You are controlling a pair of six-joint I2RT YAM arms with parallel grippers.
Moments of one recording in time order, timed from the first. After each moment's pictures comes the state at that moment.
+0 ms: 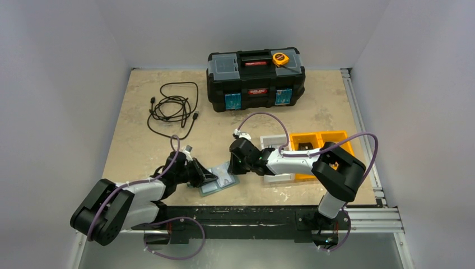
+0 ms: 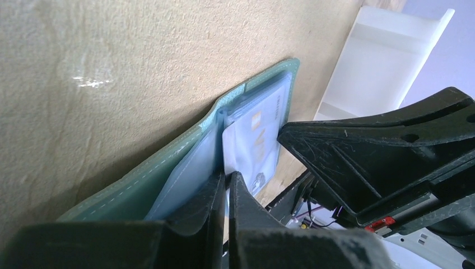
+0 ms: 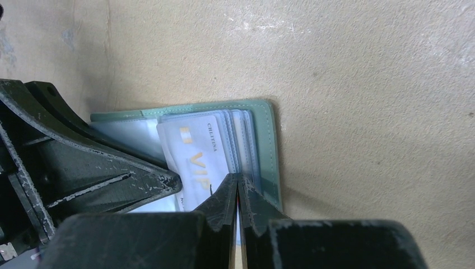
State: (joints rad) left arm -0.44 1.18 0.11 0.36 0.43 -1.16; right arm 1.01 1.70 0.88 -0.07 0.09 0.87
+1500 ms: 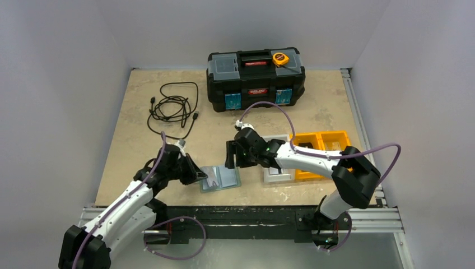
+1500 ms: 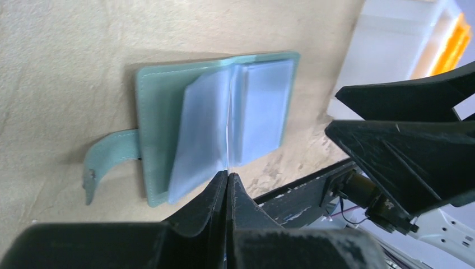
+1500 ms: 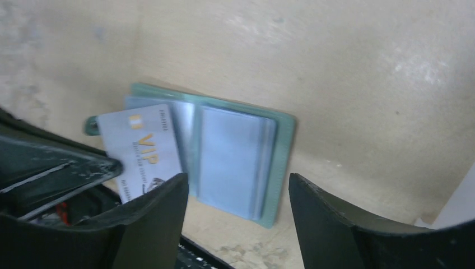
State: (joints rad) left arm -0.41 0.78 0.34 -0.41 0.32 -0.95; right arm 0.96 1.59 0.96 -0.30 0.06 0.76
